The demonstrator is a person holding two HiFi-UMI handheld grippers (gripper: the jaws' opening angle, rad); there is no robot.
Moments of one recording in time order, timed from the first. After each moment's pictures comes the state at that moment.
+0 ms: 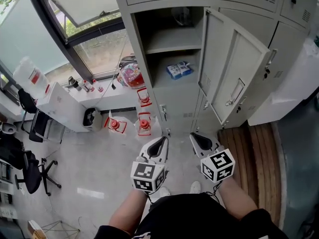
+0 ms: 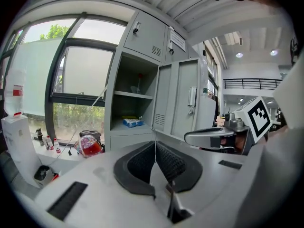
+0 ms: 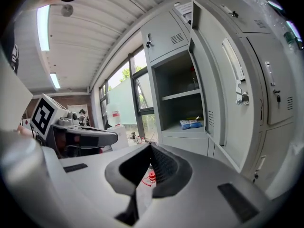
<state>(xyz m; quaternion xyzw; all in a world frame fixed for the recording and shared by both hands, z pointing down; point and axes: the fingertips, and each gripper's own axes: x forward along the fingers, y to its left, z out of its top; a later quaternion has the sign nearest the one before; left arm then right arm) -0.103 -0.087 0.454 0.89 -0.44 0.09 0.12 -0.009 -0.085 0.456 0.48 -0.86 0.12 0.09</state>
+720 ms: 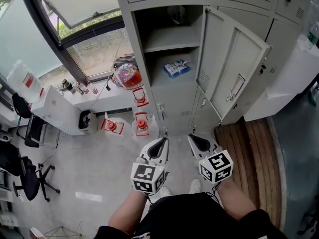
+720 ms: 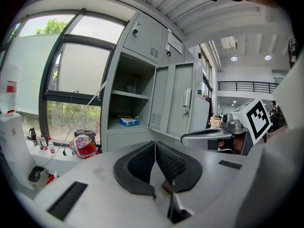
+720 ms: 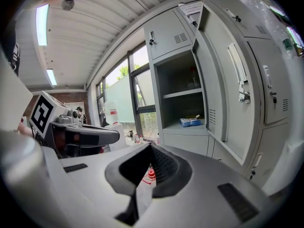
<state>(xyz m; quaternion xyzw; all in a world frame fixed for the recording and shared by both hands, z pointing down) -0.113 -0.078 0.455 0.90 -0.40 0.08 0.12 -0.028 -0.072 0.461 0.50 -0.85 0.12 0.10</state>
